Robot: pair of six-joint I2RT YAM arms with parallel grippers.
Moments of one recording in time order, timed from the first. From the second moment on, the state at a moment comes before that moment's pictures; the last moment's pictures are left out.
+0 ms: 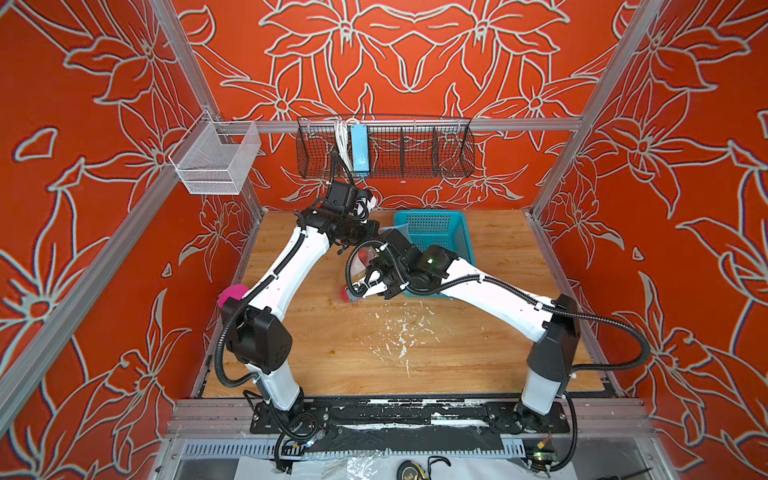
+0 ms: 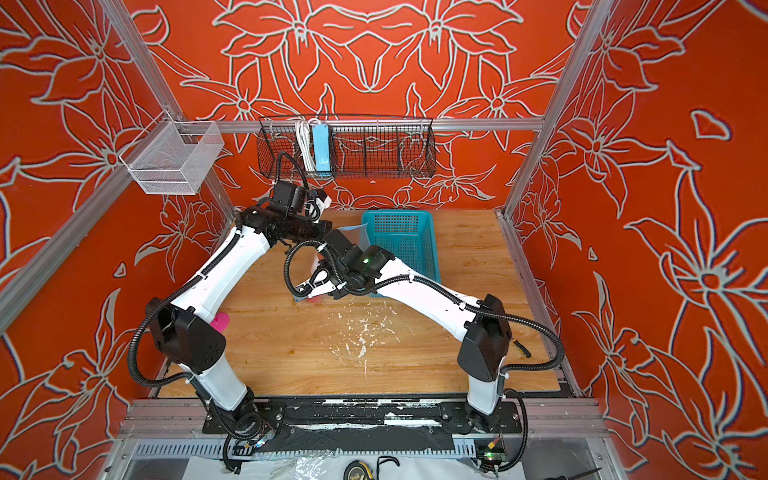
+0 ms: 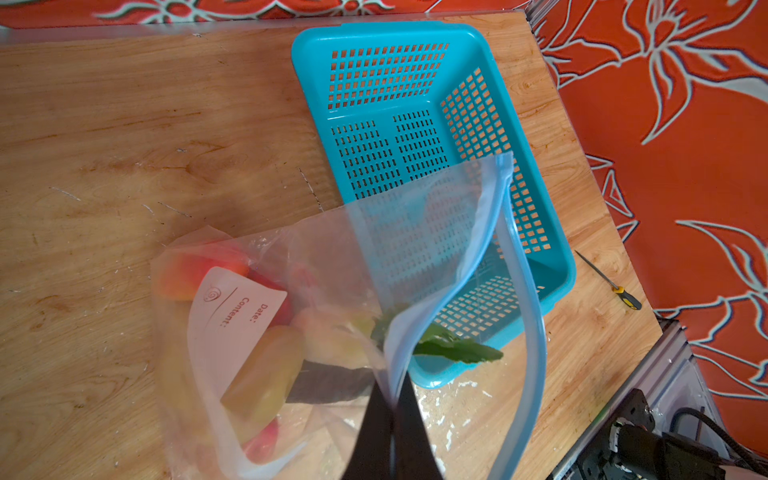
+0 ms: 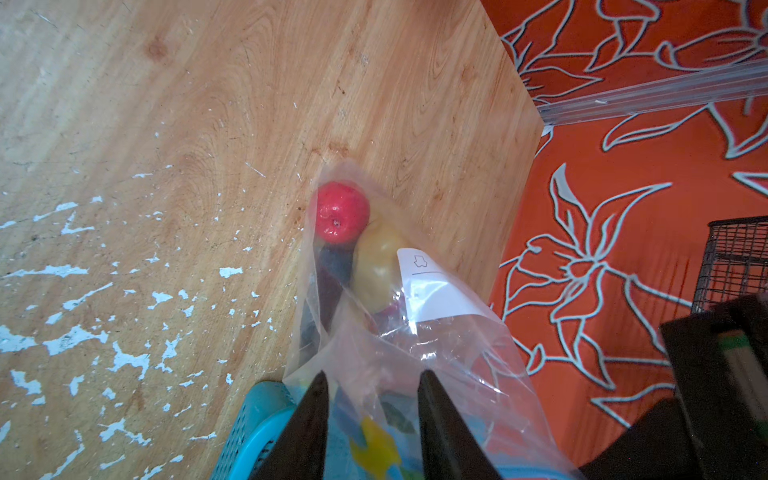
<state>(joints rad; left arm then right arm) -0.32 1.72 1.78 -0.92 0.34 -0.19 0.95 1.81 1.76 -0.78 0.01 -1.20</state>
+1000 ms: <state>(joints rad) -0.30 1.72 1.78 -0.99 0.19 -0.25 0.94 1.82 1.76 -0.74 0.01 -1.09</state>
